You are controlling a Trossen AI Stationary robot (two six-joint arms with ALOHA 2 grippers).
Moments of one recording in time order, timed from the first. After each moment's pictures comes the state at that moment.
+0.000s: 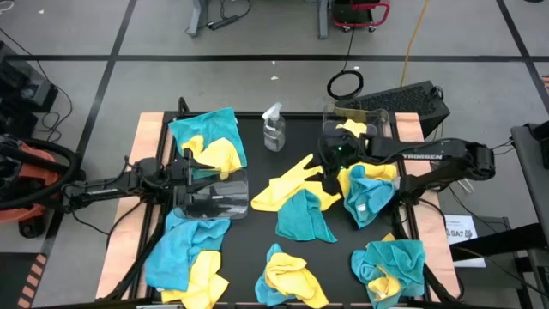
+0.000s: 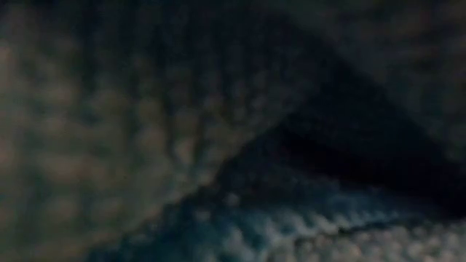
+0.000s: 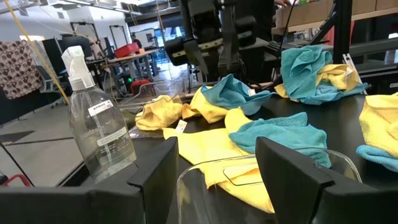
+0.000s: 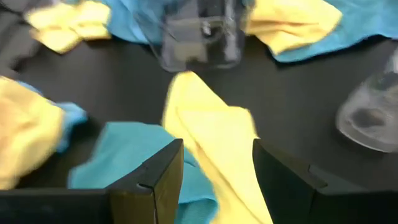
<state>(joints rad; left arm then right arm) 0.16 0.01 0.02 0.00 0.10 0.19 -0.23 1.27 0.86 -0.27 -0.28 -0.10</state>
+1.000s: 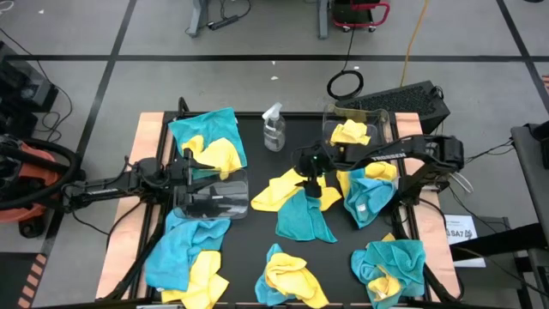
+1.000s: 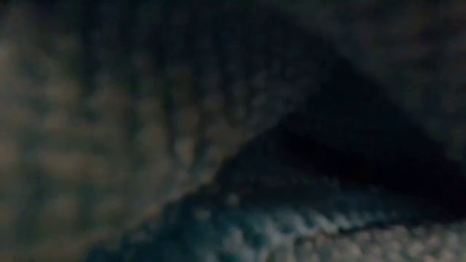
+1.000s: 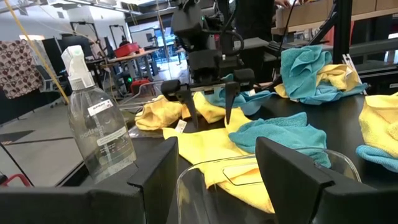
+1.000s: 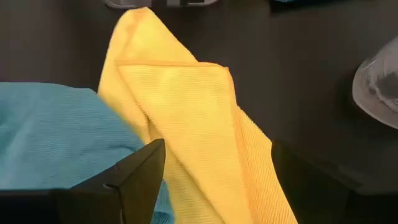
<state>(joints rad) 0.16 0.01 0.02 0.00 0.10 0.19 -0.22 1.58 0.86 -0.11 -0.17 -0.18</state>
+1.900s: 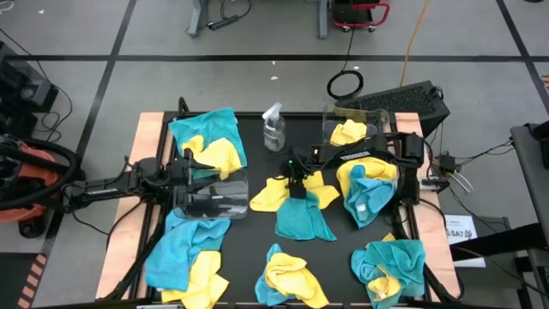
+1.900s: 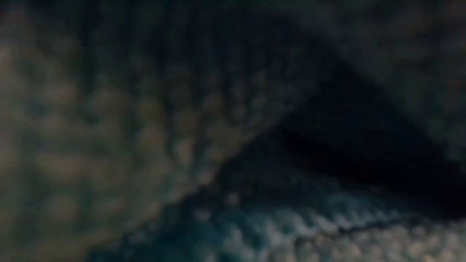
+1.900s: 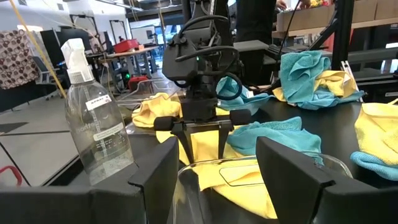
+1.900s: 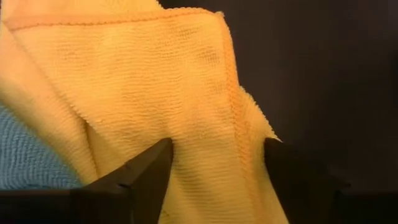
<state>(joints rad) 0.16 0.01 0.02 0.00 0.10 0.14 -0.21 1.94 1.09 -0.24 -0.13 -0.17</state>
